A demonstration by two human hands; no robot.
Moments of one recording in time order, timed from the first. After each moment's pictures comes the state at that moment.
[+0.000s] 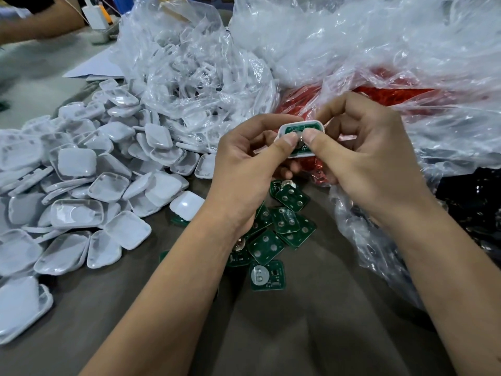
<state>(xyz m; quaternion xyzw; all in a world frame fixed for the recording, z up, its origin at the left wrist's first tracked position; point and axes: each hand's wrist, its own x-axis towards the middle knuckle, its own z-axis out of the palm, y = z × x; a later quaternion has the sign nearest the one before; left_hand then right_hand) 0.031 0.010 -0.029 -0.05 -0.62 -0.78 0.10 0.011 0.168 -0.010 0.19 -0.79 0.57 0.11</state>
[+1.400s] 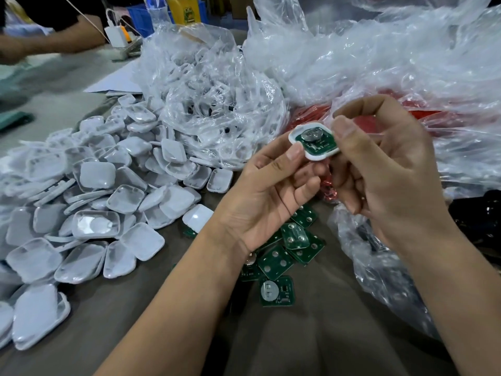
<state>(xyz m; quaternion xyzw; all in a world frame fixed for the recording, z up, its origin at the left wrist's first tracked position) 0.031 0.005 -0.026 -0.07 -0.32 -0.94 -0.13 0.020 0.166 -0.001 0.21 -0.66 0.72 0.07</state>
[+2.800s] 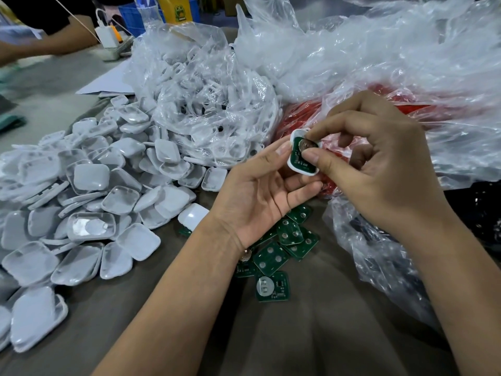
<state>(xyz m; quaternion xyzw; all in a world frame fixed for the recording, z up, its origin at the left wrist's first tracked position) 0.029 0.000 -0.030 -0.06 -0.36 -0.91 -0.18 0.007 0.181 -0.001 0.29 -0.84 0.41 0.21</state>
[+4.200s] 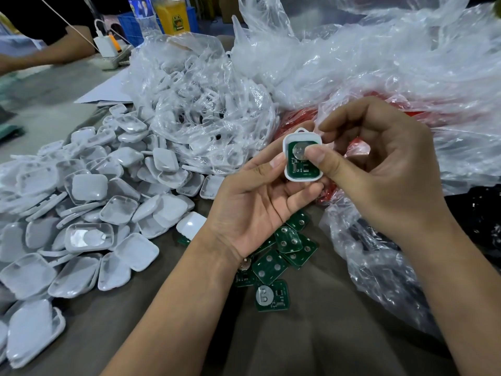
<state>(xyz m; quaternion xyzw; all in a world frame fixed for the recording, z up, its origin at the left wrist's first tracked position) 0.031 -0.001 -0.030 -0.11 -0.28 -0.94 -0.17 0.013 0.179 0.000 0.26 -0.77 0.56 0.19</state>
